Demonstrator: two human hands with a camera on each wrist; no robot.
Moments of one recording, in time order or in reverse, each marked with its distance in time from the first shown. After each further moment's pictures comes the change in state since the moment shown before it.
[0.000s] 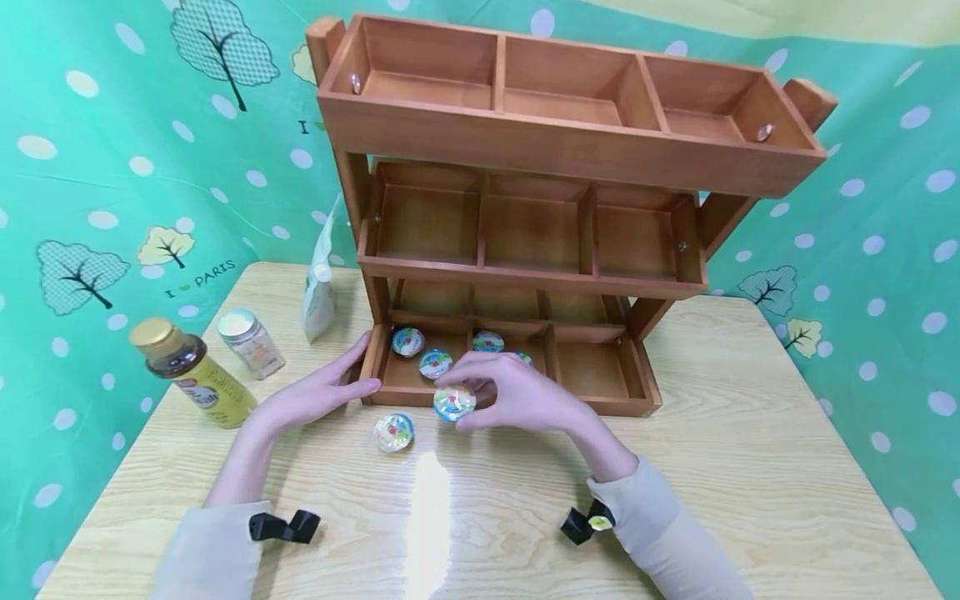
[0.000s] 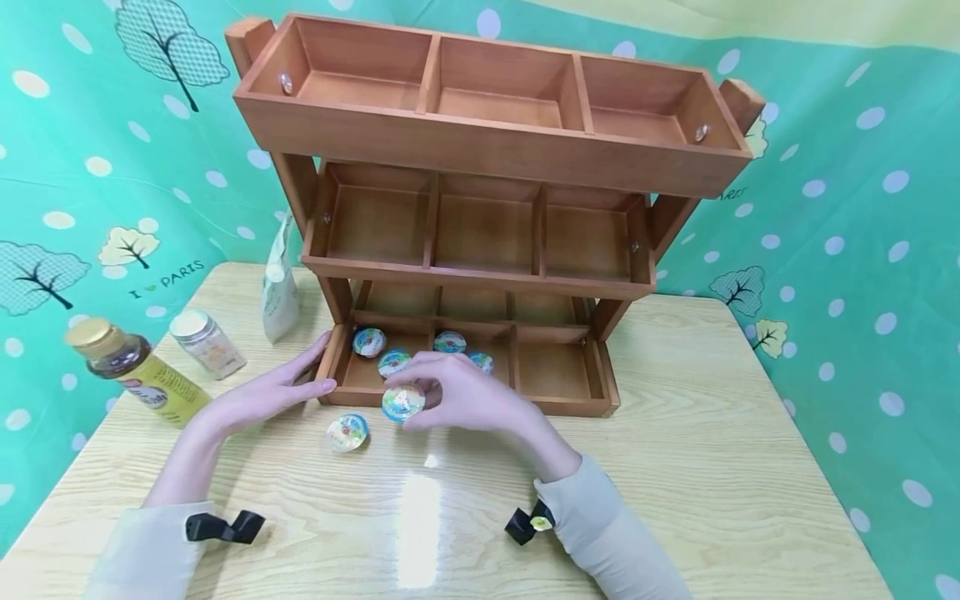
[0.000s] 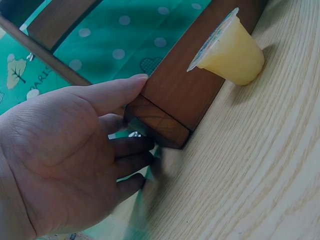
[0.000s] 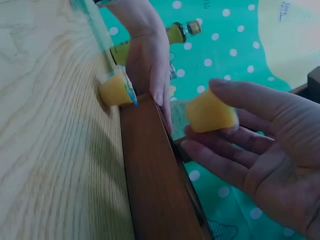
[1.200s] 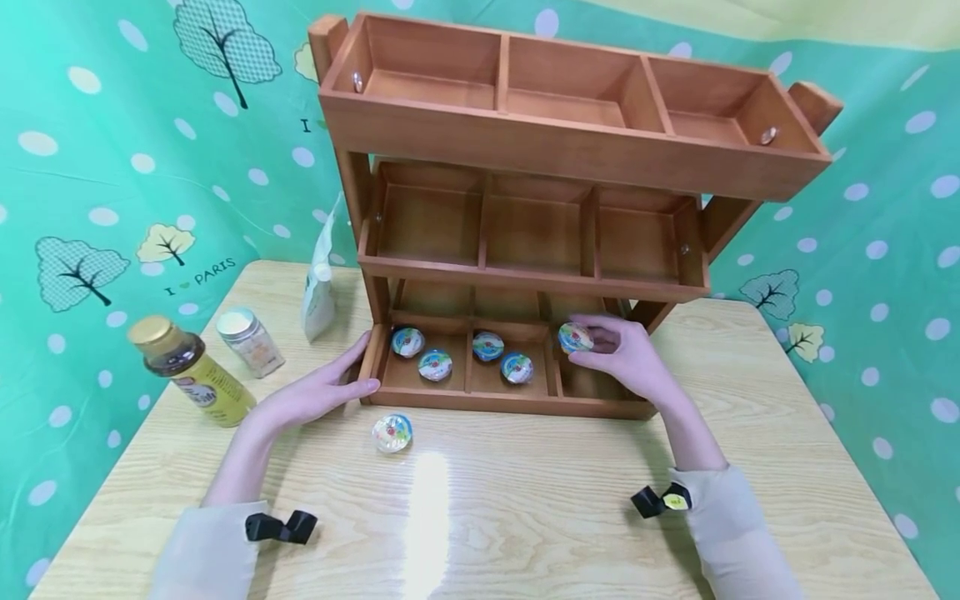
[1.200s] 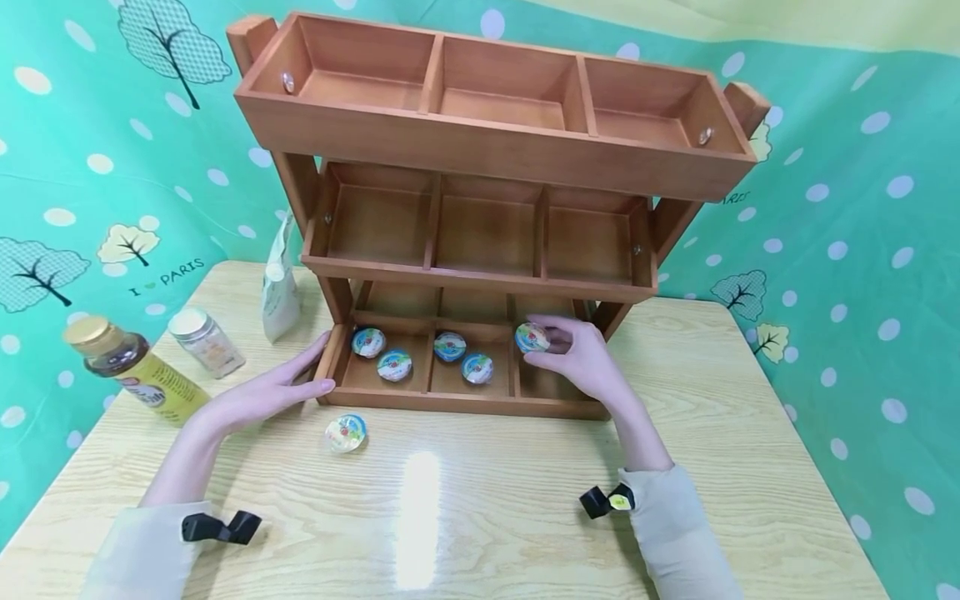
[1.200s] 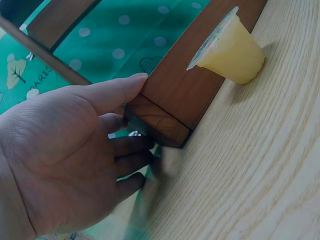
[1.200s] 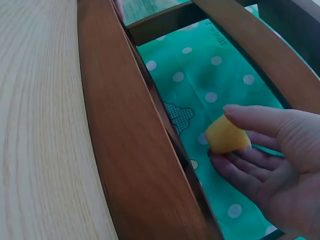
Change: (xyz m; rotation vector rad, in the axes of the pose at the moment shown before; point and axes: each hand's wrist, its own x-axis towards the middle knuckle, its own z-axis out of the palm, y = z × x) left_hand 0.001 -0.003 0.000 -0.014 -0.003 0.004; right_hand -0.078 0.080 -0.089 0.014 0.472 0.337
